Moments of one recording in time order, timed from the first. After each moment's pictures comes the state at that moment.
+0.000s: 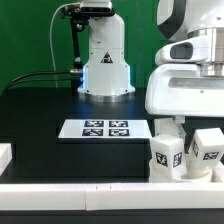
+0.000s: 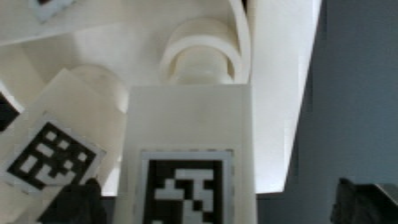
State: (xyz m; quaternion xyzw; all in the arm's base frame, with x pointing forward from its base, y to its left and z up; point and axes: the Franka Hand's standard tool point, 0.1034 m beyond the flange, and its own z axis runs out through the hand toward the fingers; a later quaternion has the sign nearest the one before) arm 0.596 0.128 0.071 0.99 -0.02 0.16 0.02
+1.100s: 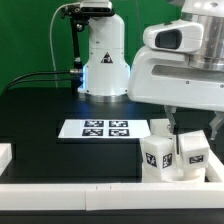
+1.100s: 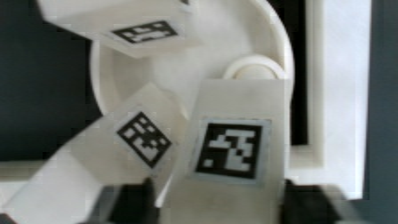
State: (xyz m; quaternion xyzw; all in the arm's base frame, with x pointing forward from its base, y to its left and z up) arm 0.608 0.091 0.094 1.00 -0.06 -0.03 0.05
